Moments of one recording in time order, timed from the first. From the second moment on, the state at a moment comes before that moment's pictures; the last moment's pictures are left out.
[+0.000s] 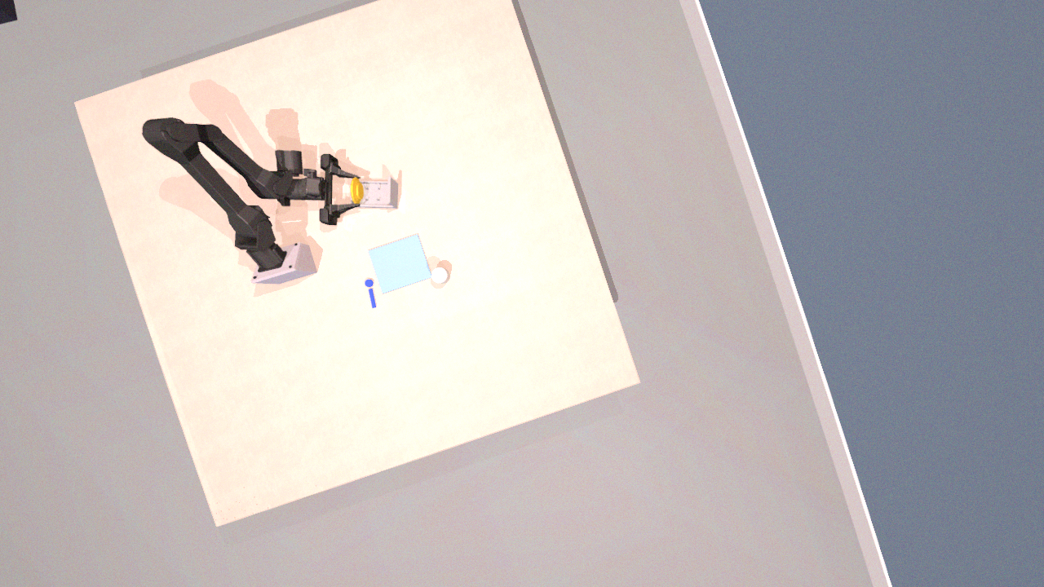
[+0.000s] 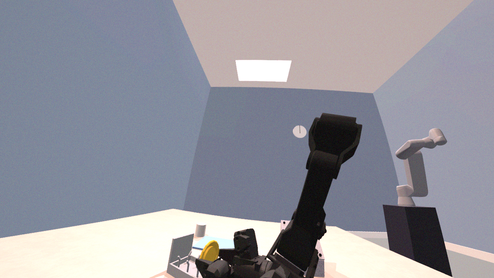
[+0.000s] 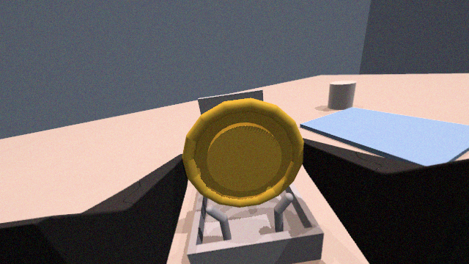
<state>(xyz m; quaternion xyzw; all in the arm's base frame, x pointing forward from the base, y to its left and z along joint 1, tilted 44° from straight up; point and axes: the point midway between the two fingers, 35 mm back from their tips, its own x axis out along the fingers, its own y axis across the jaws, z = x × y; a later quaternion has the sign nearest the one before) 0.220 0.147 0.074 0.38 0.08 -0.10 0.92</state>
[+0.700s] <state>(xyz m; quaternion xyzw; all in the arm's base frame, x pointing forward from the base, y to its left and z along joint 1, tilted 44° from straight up) 0.220 0.147 0.074 0.38 0.08 -0.10 0.92</state>
